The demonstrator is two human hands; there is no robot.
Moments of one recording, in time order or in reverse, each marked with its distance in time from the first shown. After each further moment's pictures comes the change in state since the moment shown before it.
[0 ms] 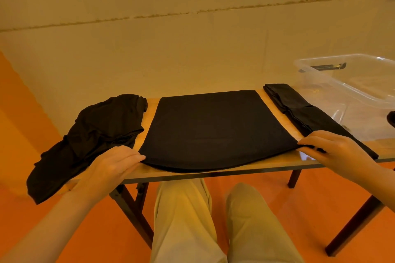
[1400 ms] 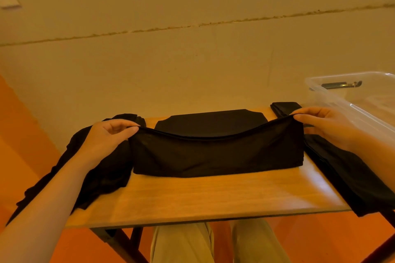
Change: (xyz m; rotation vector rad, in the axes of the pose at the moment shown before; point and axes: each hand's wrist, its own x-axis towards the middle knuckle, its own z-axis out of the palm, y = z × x) left_hand 0.125 -0.069 -0.030 -0.799 0.198 -0.833; right_hand 0.140 0.057 -0.014 1.176 -0.072 0.677
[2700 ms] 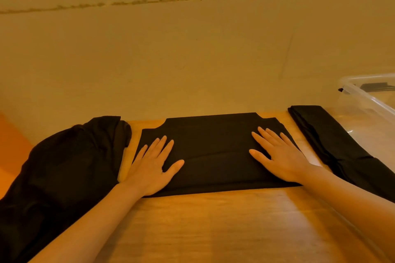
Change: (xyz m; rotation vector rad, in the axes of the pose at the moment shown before) left_hand 0.078 -0.099 0.126 0.948 -0.421 0.087; right_hand 0.108 0.086 0.093 -1.276 -0.169 0.021
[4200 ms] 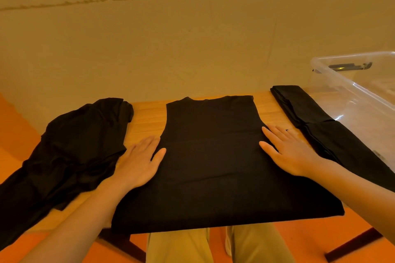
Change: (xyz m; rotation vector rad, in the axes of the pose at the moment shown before) left_hand -0.090 0.021 -0.011 -0.071 -0.065 -0.123; right_hand -0.104 0.001 -0.001 0.010 -0.074 0.136
